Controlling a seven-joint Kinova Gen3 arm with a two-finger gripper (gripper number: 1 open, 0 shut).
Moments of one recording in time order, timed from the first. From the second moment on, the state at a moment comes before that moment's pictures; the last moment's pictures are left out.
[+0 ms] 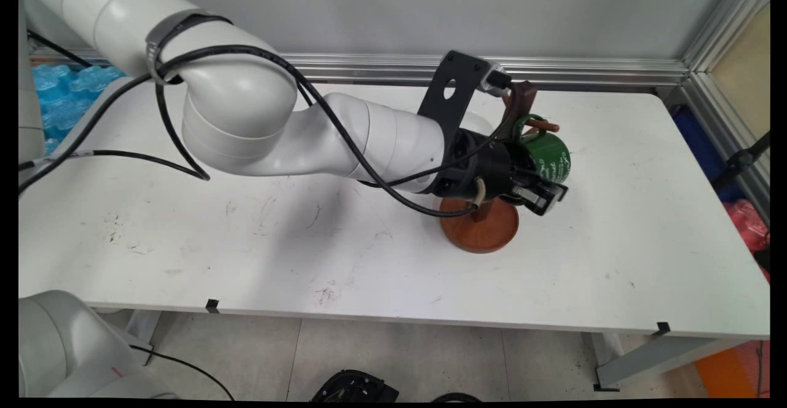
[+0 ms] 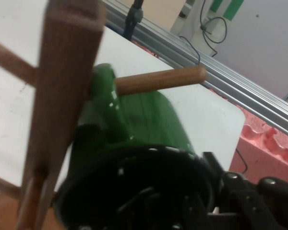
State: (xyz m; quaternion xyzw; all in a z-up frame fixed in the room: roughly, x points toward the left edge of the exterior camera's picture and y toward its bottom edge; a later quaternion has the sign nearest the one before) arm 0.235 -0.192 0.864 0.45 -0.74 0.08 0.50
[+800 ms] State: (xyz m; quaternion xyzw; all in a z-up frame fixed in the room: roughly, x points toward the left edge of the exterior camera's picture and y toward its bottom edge) arm 0.248 -0.187 0.868 0.45 -0.74 0.09 0.50
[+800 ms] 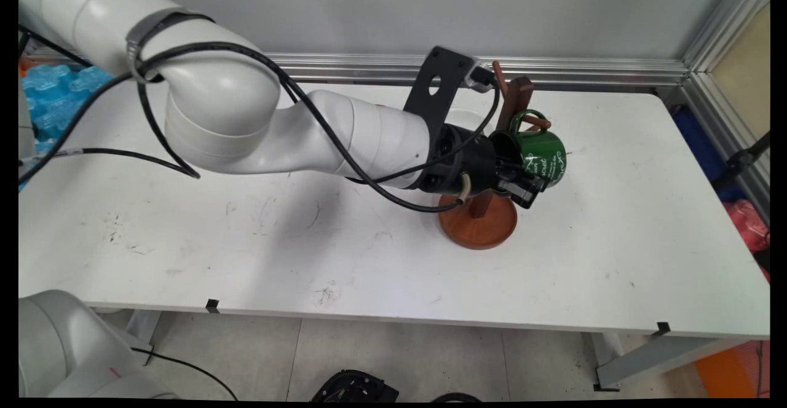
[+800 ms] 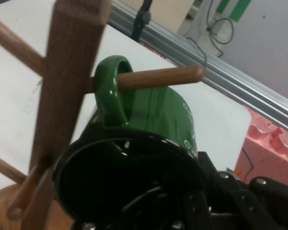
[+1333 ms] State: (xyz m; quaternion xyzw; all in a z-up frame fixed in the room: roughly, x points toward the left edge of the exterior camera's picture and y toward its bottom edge) arm 0.250 -0.173 0.898 0.42 -0.74 0.07 0.52
